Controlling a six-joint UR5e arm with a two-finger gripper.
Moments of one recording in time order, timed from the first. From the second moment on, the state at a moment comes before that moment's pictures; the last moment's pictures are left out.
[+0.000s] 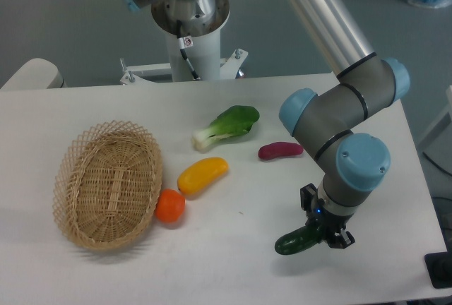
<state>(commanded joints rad) 2.57 -2.28 -1.19 -1.20 1.49 1.63</state>
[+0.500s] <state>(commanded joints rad) 2.58 -2.27 -1.21 -1.20 1.49 1.63</state>
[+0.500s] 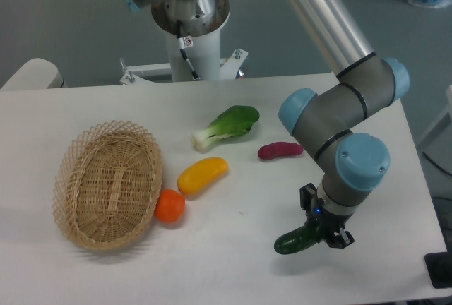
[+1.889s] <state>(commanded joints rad) 2.64 -2.02 -1.75 -1.01 1.49 2.14</state>
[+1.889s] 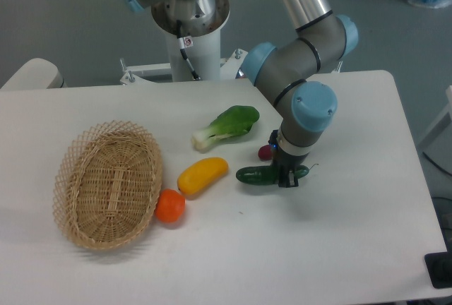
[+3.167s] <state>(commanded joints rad) 2.63 -1.98 -1.76 -1.03 1.50 2.14</state>
